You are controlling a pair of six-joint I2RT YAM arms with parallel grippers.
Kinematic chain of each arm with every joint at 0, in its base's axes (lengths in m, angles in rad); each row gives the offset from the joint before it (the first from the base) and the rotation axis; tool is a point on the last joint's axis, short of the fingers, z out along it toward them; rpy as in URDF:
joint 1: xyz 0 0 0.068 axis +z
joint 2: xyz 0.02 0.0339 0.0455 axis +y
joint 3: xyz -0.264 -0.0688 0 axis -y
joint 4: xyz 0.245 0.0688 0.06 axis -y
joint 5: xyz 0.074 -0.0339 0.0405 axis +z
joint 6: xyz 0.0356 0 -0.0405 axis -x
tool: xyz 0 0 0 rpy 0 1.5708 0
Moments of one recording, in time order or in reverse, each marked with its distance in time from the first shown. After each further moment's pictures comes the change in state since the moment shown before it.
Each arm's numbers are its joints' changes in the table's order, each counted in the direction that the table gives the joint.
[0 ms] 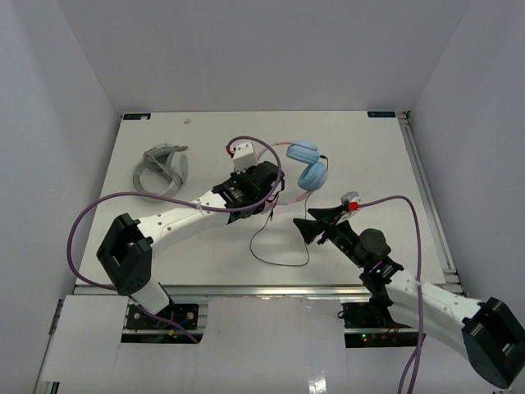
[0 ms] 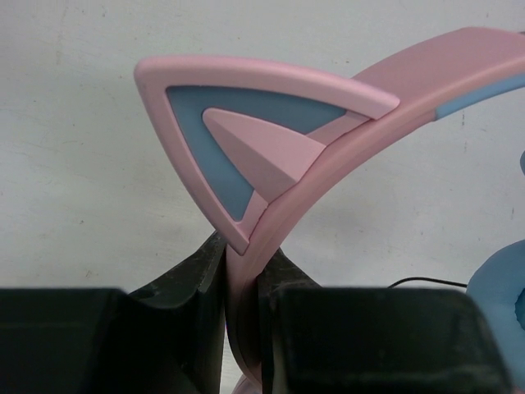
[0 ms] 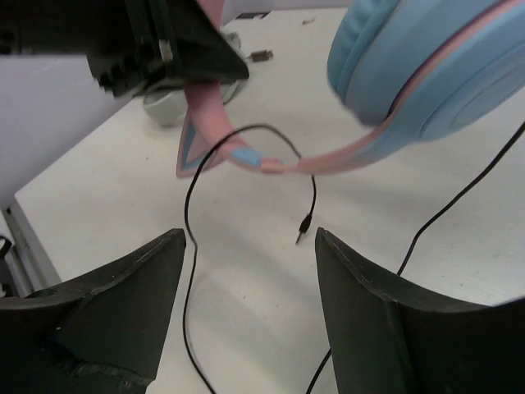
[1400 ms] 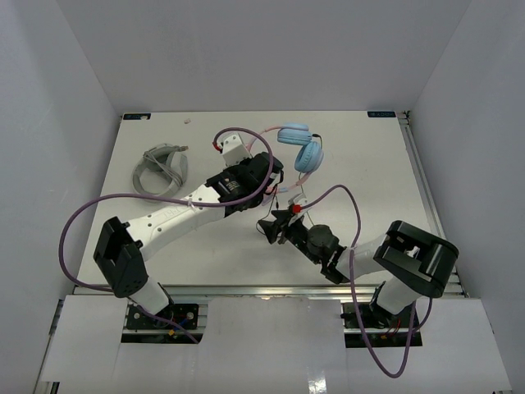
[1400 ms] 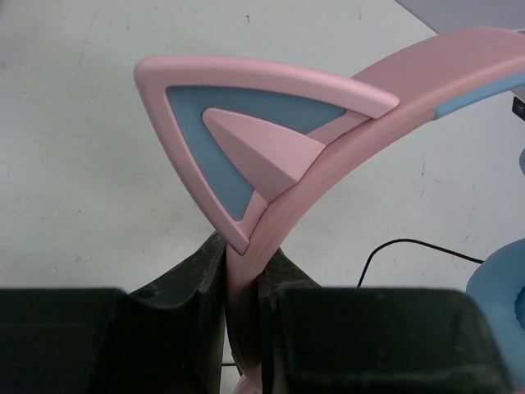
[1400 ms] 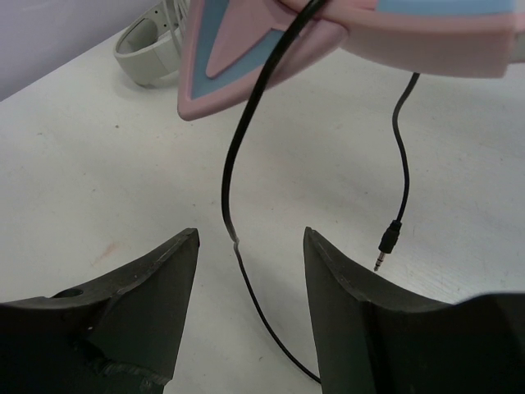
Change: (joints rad) left arm -0.001 -0.023 0.124 -0.183 0.056 0.190; right arm 0.286 0.764 0.221 0.464 -0.275 0.172
